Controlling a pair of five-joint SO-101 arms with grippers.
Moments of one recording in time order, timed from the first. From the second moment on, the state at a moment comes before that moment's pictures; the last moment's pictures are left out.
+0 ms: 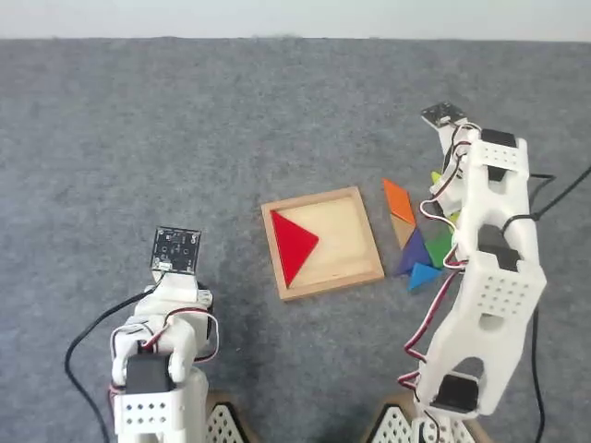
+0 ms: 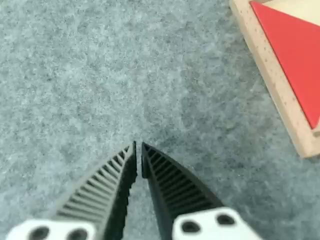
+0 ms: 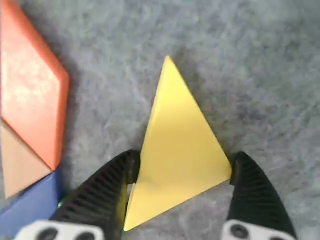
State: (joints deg) left arm -9.6 -103.2 97.1 72.0 -3.9; right arm 8.4 38.3 -17.1 71.3 36.3
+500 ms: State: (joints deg) left arm -9.6 -103.2 97.1 72.0 -3.9; right arm 4.0 24.9 -17.0 81.7 33.3
